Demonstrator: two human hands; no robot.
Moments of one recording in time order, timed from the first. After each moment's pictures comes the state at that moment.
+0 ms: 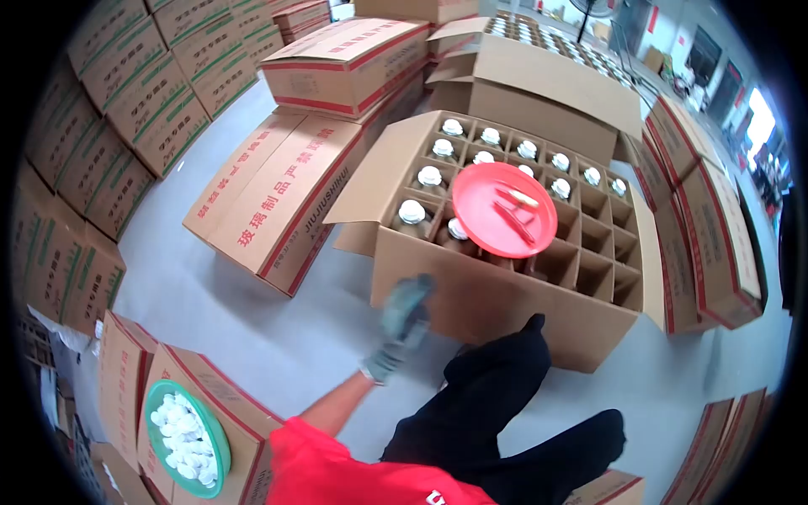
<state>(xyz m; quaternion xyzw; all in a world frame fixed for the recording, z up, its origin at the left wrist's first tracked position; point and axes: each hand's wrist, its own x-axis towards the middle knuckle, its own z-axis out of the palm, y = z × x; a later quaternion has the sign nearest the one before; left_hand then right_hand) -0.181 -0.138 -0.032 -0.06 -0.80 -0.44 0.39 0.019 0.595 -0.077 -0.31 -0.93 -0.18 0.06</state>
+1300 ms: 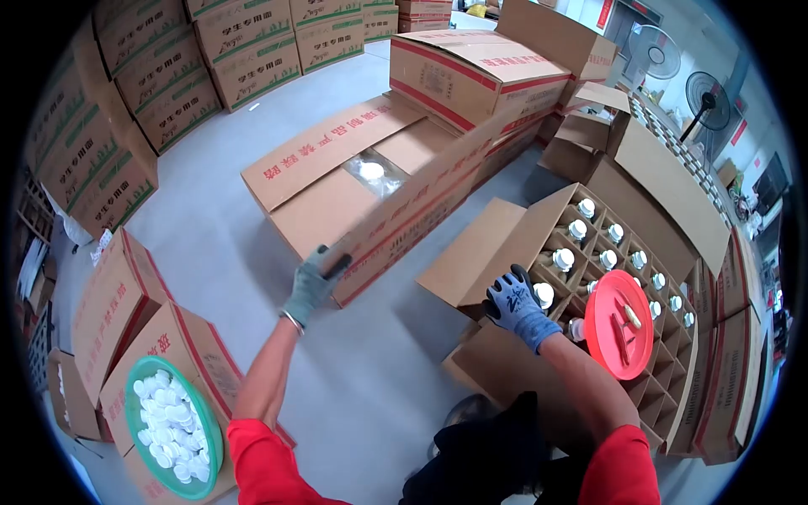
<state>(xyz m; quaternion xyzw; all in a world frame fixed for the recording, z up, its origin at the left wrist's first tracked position) -0.061 -0.506 -0.068 0.36 -0.87 -0.24 0.25 -0.393 -0.241 -0.041 0.71 -0.70 -0.01 0.11</state>
